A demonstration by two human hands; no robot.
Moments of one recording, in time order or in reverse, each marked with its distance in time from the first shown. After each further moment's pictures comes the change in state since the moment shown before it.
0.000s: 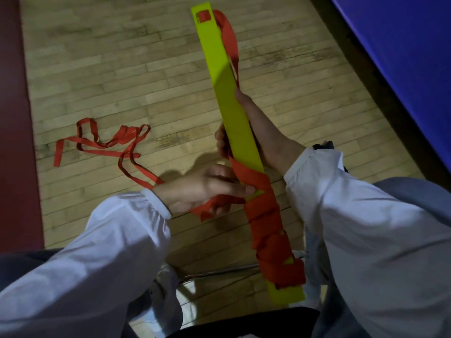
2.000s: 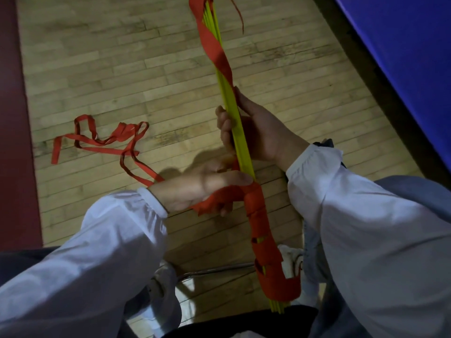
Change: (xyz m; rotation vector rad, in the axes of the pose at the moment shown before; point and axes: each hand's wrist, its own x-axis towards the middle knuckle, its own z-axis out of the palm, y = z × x) left_hand 0.005 -0.001 0.000 0.047 0.103 -0.036; right_hand -0.004 -0.008 -0.005 0.315 -0.101 0.155
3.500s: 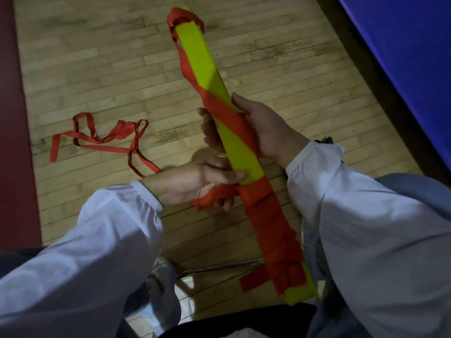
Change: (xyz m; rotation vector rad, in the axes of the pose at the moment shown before) left_hand -0.003 -0.003 -0.012 -0.150 -0.123 -0.006; right_hand 0.005 0.001 -0.009 -0.080 -0.149 0.040
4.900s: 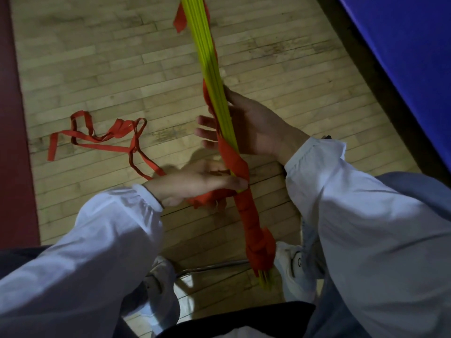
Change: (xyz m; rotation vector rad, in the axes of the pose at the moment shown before) left_hand -0.002 0.002 0.010 0.301 0.180 0.008; right_hand 0.008 -0.004 -0.004 -0.171 0.121 -0.062
